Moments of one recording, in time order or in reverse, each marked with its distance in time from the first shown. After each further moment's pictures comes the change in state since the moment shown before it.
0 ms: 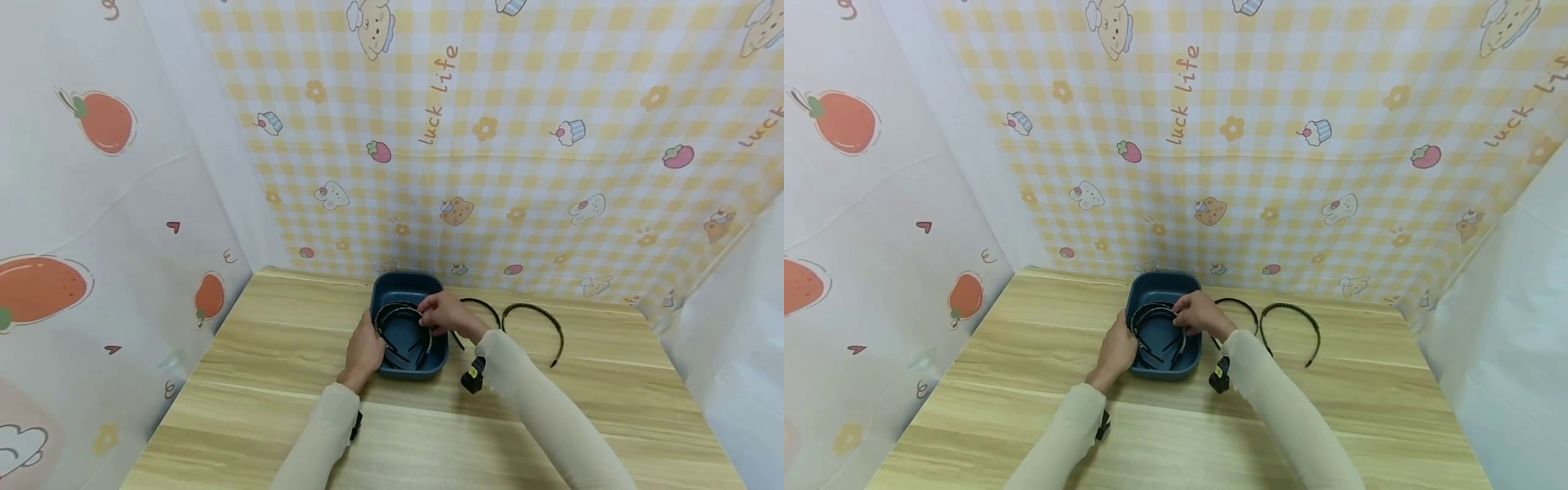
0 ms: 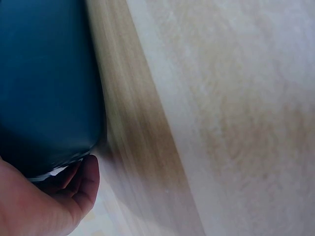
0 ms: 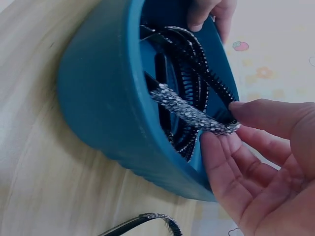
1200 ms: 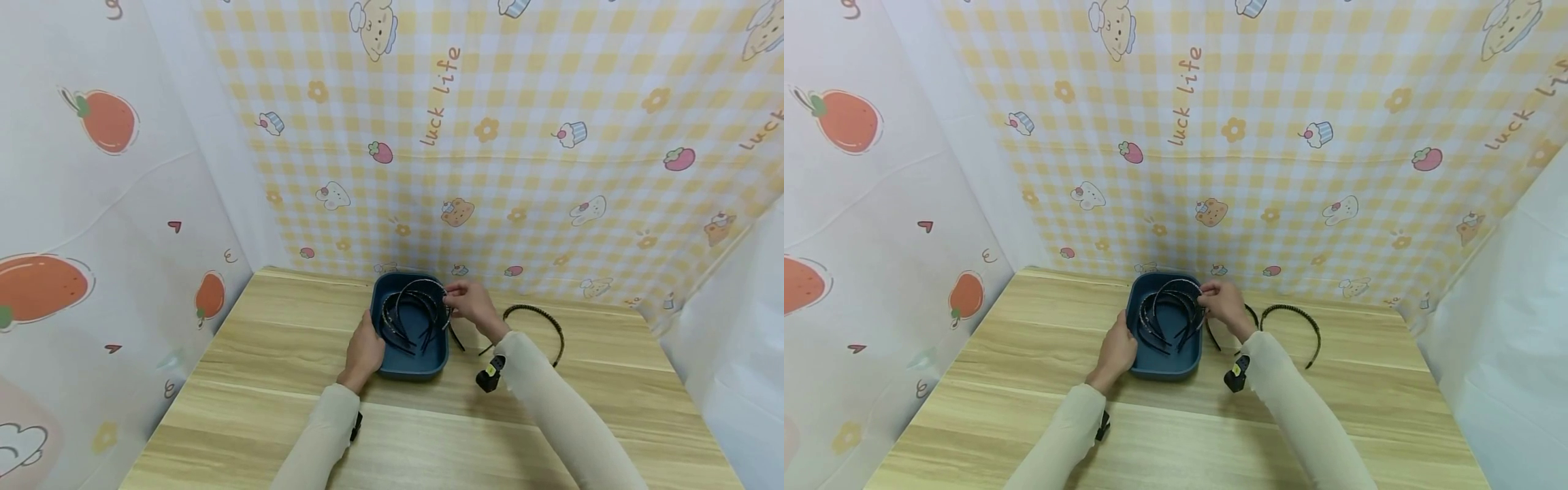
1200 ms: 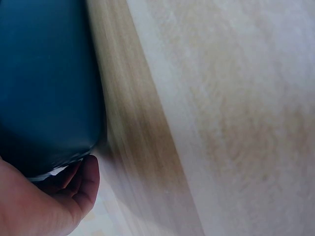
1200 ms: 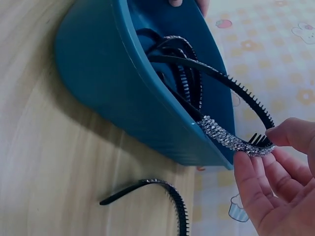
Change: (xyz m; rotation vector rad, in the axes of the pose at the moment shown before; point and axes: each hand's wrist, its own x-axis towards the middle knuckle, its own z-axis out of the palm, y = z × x) left_hand 0.002 -0.003 0.002 -0.005 0.013 0.008; right_hand -0.008 0.013 -0.030 0.117 0.318 -0.029
